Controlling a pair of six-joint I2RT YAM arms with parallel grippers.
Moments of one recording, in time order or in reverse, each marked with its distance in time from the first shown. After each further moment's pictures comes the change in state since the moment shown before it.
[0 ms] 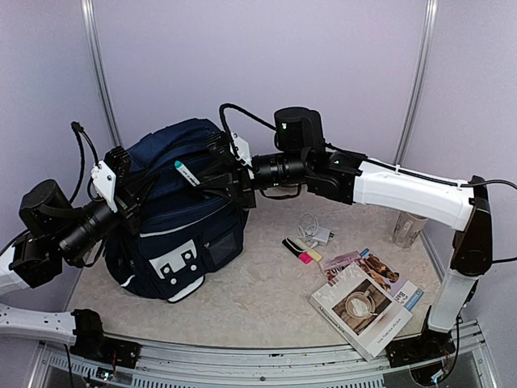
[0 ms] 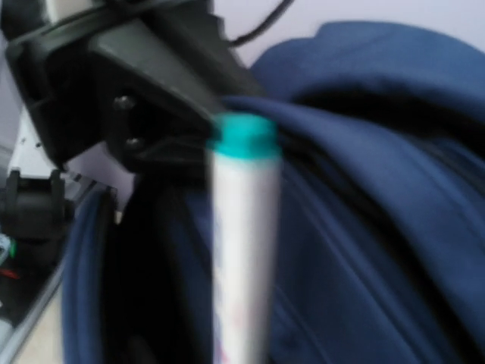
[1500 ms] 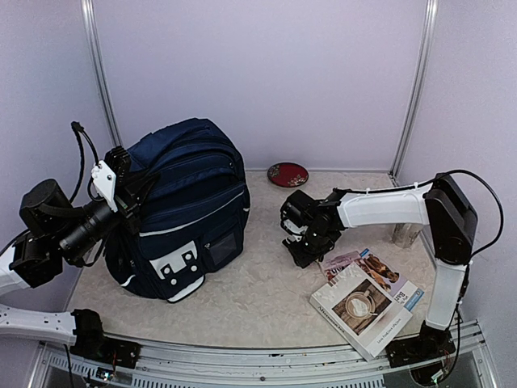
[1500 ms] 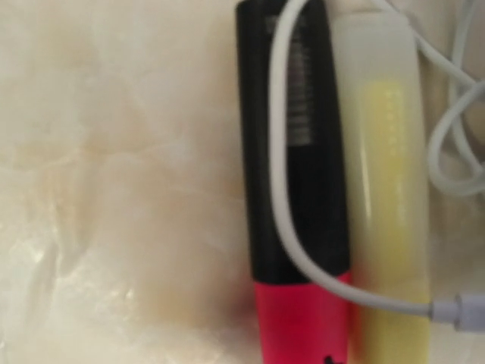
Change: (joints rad) left arm 0.010 0.002 0.000 0.000 0.016 -0.003; right arm -0.162 0.112 -0.357 -0.667 0.789 0.709
